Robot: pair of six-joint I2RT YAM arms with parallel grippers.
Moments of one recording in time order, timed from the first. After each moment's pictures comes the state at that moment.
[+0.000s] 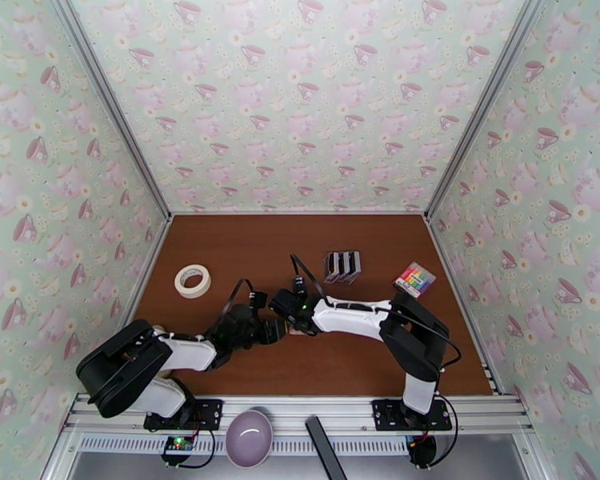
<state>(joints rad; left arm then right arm) -0.69 1.48 0.28 0.62 0.27 -0.79 1.03 1.86 1.17 -0.59 0.45 0.76</state>
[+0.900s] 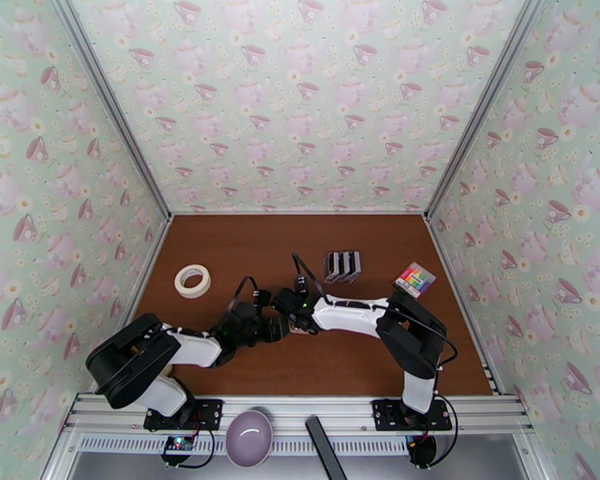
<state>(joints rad) -0.71 1.56 0.34 0.63 0.28 -0.80 1.00 1.85 1.16 -0.59 0.46 0.75</state>
